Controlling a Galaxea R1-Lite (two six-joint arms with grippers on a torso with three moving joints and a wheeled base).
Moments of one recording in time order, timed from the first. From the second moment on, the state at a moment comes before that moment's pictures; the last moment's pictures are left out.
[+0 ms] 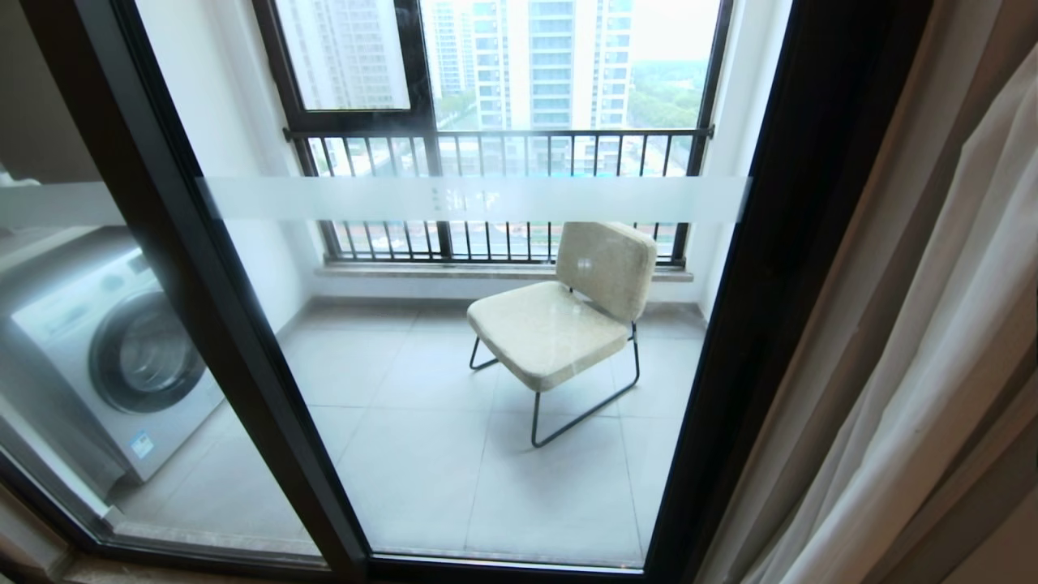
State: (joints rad) left arm 0.00 0.00 0.00 0.00 0.00 -0.03; right arm -0.13 1.29 -0.96 -0.59 0.08 0.08
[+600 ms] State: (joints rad) left arm 0.00 0.00 0.00 0.00 0.00 -0.02; right arm -0.13 1.28 -0.96 -0.59 0.07 0.08
